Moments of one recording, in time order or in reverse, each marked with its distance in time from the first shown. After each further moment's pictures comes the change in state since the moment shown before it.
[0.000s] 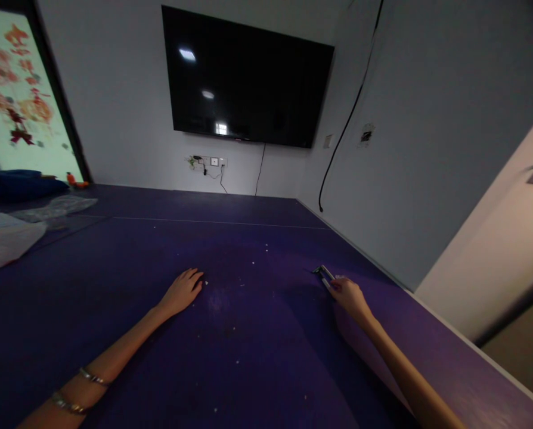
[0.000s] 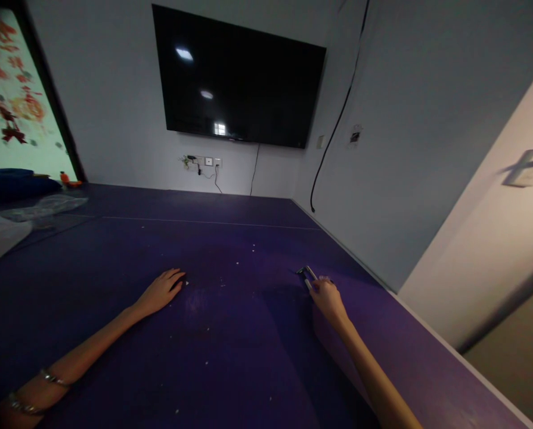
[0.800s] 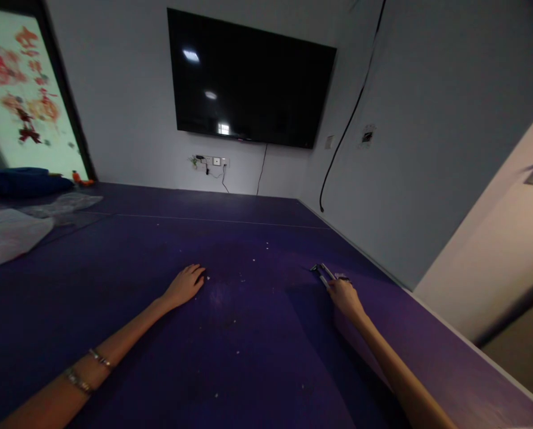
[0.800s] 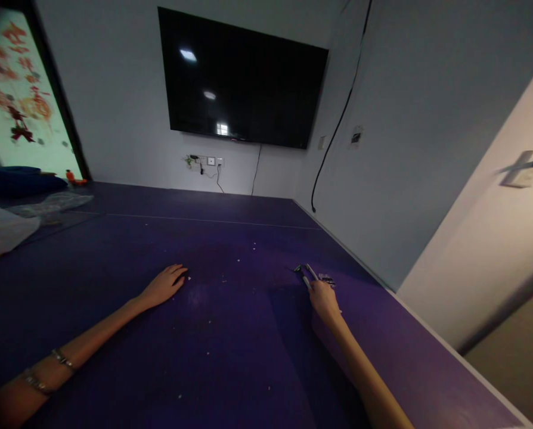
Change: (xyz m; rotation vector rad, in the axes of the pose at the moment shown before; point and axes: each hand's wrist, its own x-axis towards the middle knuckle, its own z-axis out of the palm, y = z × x) left_hand 0.003 0.002 -0.008 -0.051 -0.026 -0.002; right_hand -0.007 -0.019 -0.003 -0.086 -0.130 0.129
